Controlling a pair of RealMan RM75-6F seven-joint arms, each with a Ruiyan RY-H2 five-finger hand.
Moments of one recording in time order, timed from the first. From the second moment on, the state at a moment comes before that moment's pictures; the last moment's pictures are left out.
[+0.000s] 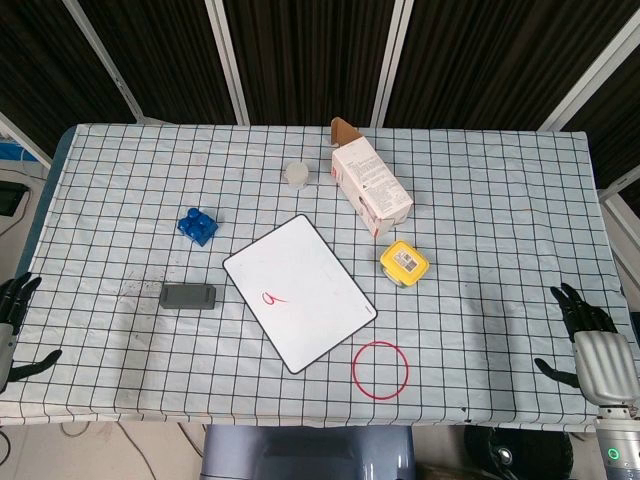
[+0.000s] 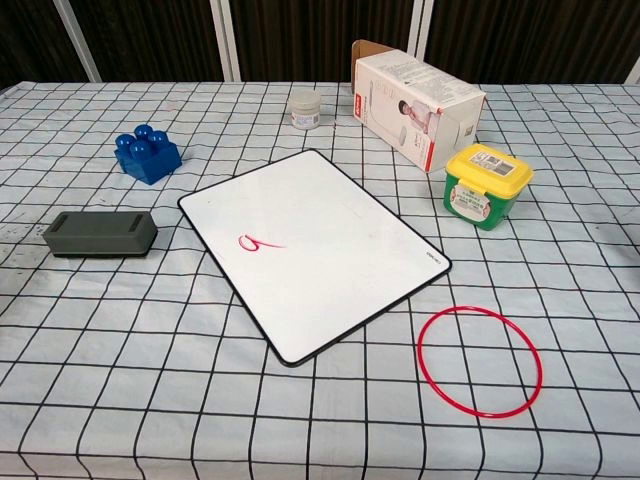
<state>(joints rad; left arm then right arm) -0.06 -1.05 -0.03 -1.67 1.50 1.50 0.01 0.06 -1.13 0.07 -1.62 -1.49 1.50 -0.04</state>
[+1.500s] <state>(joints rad) -0.20 -1.03 -0.05 -1.73 1.50 1.30 0.13 0.06 -1.12 0.08 -1.63 -1.48 1.48 -0.03</state>
